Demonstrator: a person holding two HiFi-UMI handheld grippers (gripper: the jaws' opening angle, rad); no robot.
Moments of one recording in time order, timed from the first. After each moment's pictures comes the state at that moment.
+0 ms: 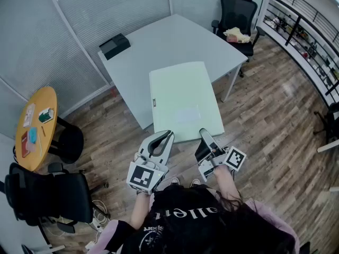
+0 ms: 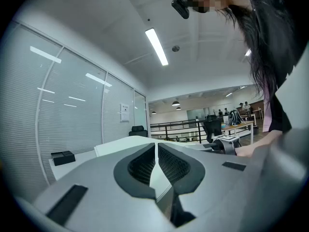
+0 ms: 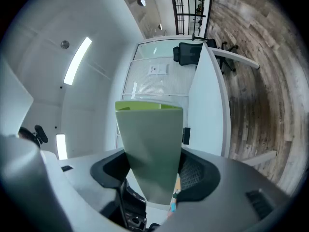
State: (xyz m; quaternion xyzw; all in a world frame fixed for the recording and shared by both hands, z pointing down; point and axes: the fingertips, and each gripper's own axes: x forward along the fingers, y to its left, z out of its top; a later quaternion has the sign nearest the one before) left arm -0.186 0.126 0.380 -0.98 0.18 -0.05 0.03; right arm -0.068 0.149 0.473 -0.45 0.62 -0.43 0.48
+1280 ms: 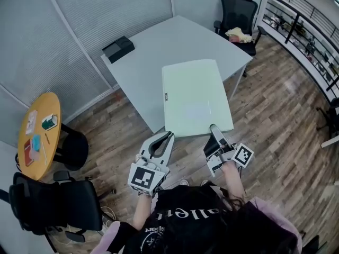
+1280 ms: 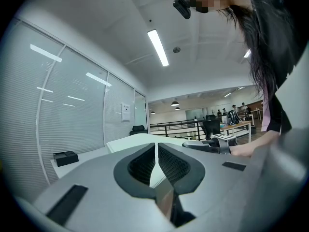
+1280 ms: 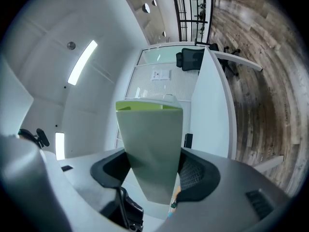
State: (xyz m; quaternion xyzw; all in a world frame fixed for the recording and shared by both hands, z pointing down) left arm -0.229 0.082 0.386 -0.98 0.17 -0.05 0.03; right arm -0.072 0.115 0.480 -0.47 0.61 -0.39 0.50
